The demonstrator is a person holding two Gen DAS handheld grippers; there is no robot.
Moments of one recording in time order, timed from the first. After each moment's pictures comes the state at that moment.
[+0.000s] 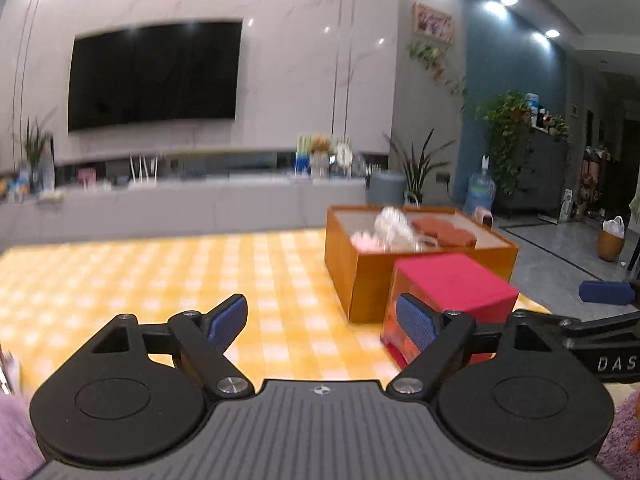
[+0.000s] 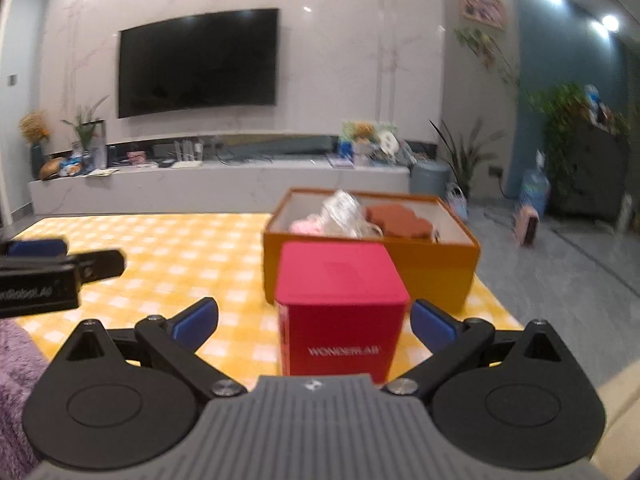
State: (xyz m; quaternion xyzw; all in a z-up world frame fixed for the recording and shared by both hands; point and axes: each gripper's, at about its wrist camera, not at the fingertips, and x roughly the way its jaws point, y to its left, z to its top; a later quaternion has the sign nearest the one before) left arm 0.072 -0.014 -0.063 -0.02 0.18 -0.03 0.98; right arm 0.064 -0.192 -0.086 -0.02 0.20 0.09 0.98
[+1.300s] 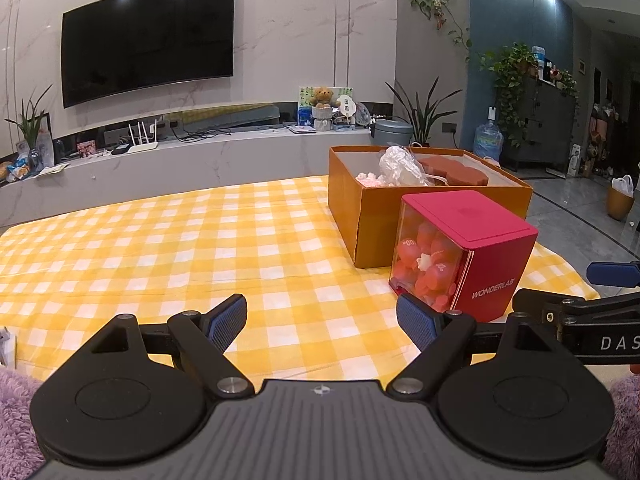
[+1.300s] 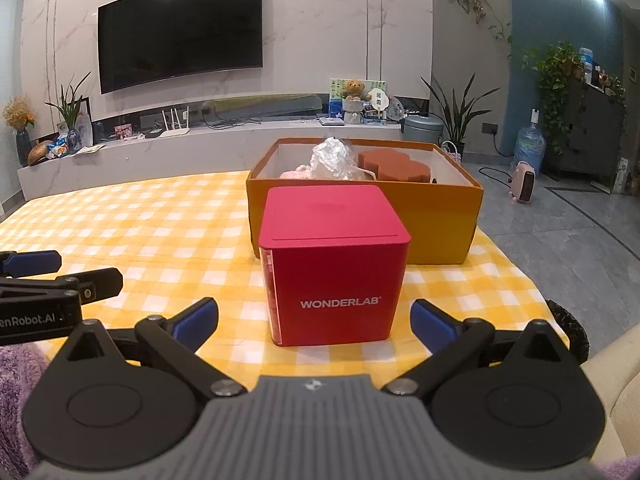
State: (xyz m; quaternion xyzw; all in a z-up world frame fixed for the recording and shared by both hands) left arm 0.074 -0.021 -0.088 0.00 0.24 -0.02 0.97; right arm 0.079 -0.192 -0.117 -0.01 0.26 0.08 0.96
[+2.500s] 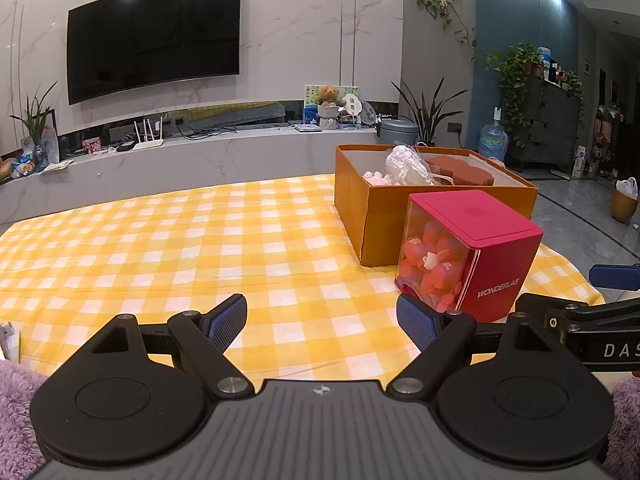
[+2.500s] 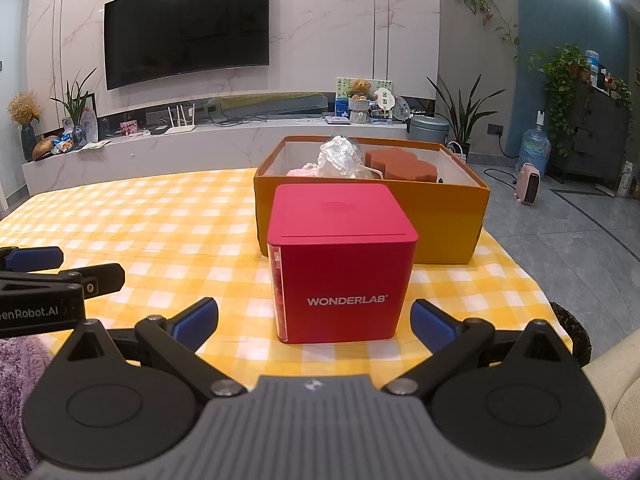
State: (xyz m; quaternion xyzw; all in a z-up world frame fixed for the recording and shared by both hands) left arm 0.073 -0.020 -0.090 0.00 0.25 -0.02 0.97; right arm 0.080 -0.189 -0.118 -0.02 0.26 0.08 0.96
